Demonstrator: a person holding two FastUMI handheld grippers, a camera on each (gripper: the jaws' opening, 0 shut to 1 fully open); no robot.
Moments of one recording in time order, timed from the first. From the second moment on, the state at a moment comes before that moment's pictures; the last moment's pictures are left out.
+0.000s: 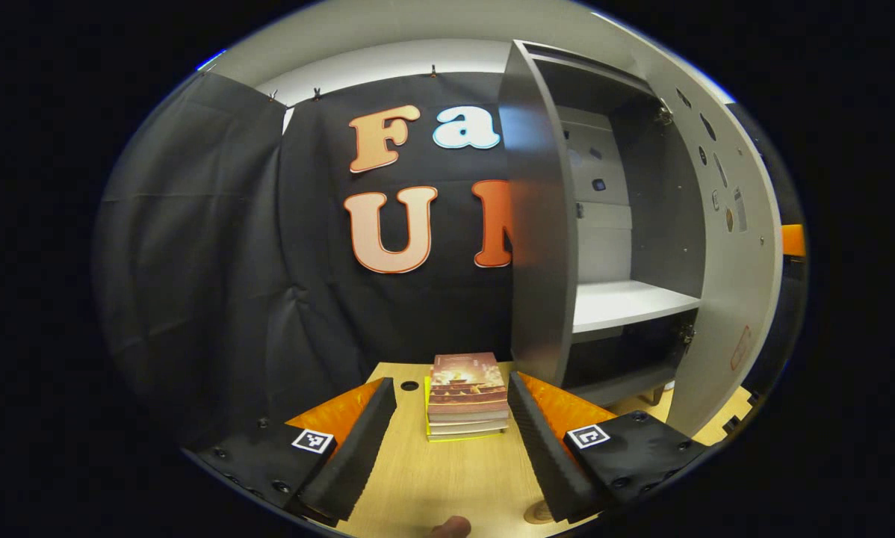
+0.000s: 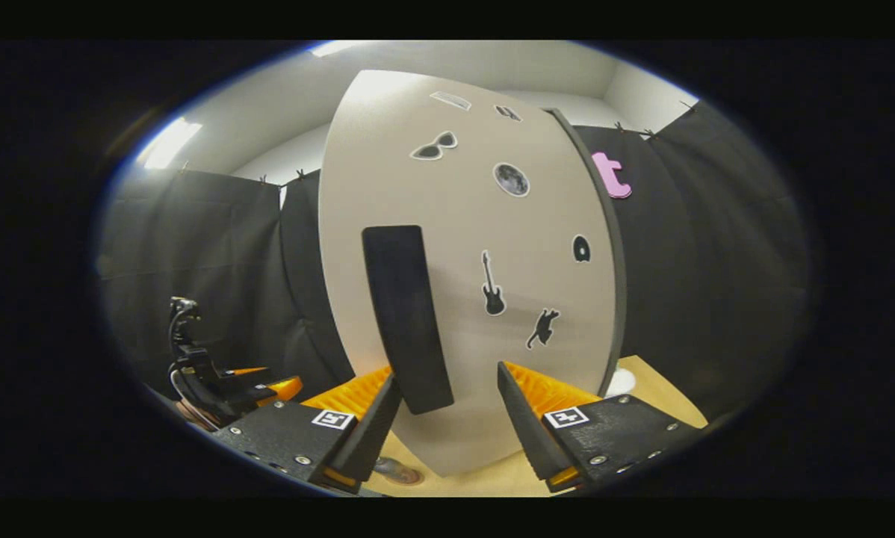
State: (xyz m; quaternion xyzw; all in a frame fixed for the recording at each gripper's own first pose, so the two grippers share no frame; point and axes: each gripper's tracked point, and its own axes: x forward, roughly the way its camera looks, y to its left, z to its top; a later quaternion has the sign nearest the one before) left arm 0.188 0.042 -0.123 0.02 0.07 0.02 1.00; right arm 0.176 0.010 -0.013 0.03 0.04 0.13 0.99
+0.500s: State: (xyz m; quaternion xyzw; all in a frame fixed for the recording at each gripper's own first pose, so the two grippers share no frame) left arm 0.219 0.088 -0.132 0.01 0.07 0.02 1.00; right arm 0.226 0.032 -0.017 -0.01 0.01 0.11 0.99
